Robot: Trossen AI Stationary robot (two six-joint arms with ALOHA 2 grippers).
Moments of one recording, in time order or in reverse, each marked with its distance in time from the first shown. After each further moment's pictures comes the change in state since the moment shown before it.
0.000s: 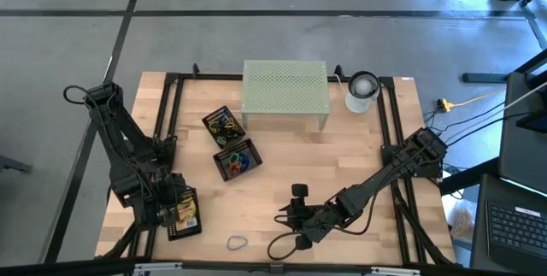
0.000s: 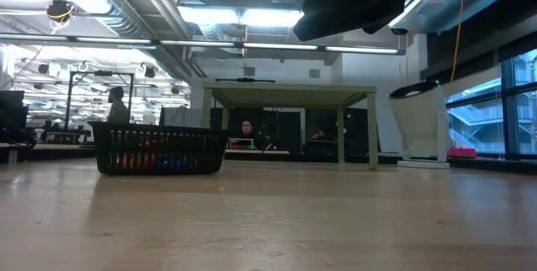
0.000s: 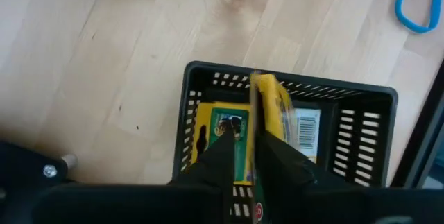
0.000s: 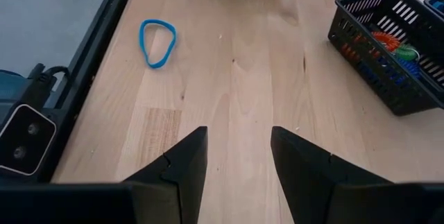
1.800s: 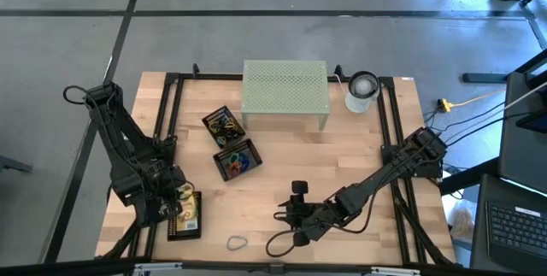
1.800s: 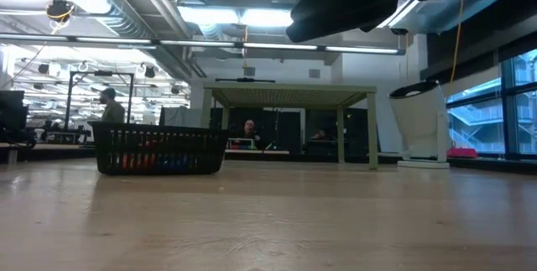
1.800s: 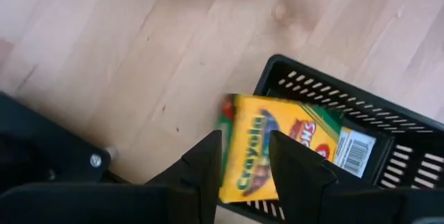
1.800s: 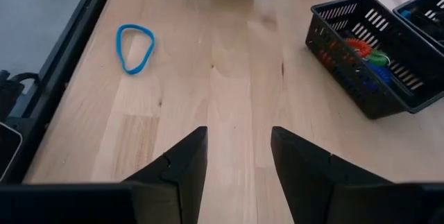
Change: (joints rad) left arm 0.010 0.000 -0.002 -0.112 -0.032 -0.112; right arm -0.010 0.000 0.000 0.000 0.049 -0.018
